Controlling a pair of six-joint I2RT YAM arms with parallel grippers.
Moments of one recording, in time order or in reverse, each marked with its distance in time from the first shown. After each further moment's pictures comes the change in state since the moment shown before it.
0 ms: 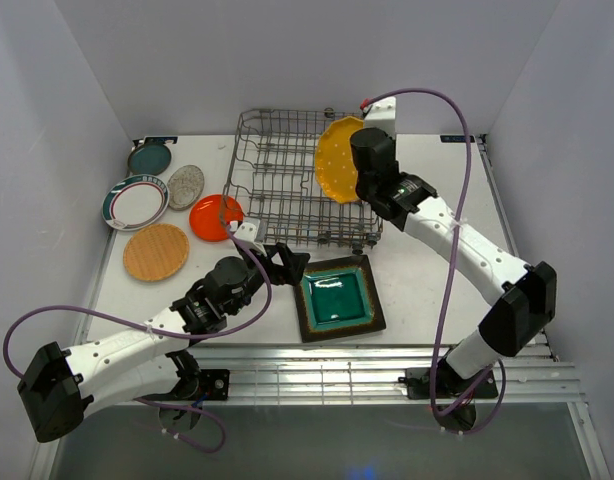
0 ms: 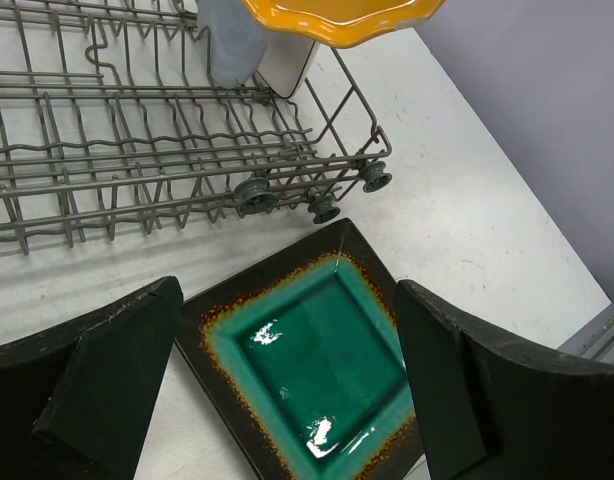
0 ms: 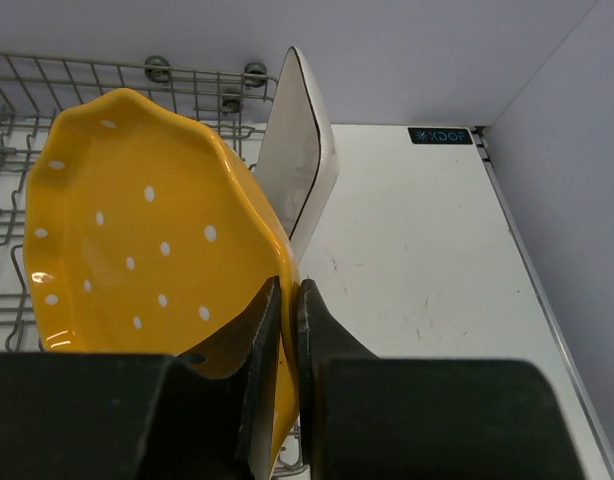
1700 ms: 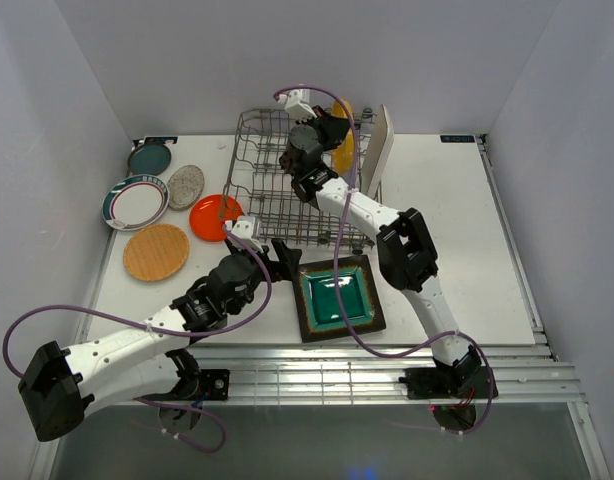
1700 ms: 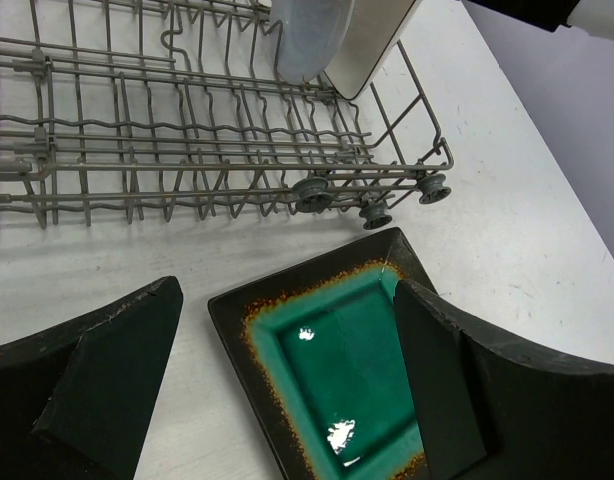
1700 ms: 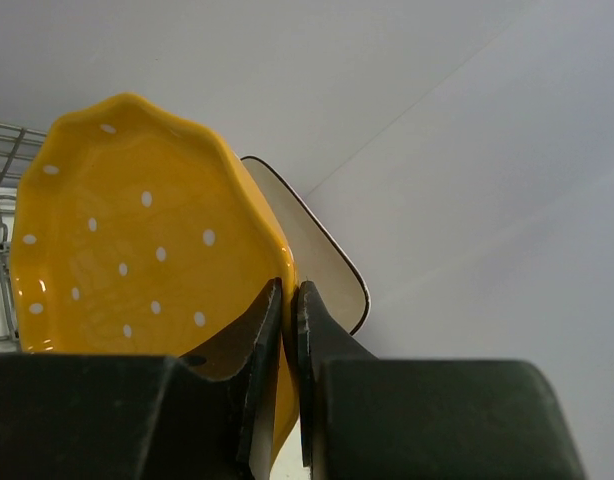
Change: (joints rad) left arm 0.000 0.009 0.027 -0.095 -0.130 -0.045; right arm 0.066 0.805 0.599 0.871 0.490 -1.152
